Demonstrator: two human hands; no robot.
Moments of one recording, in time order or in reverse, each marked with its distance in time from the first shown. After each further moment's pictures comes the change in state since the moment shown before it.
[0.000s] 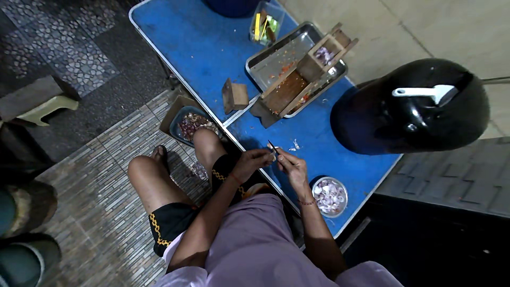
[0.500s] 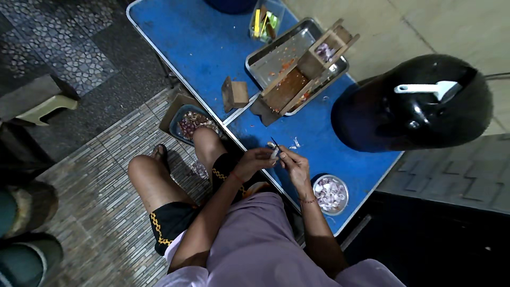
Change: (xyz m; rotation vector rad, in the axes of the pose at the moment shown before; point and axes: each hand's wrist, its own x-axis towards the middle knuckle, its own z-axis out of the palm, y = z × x) left_hand -0.003 0.005 0.004 0.005 -0.049 -0.052; right_hand 0.001 -0.001 -0.002 -0.069 0.051 0.009
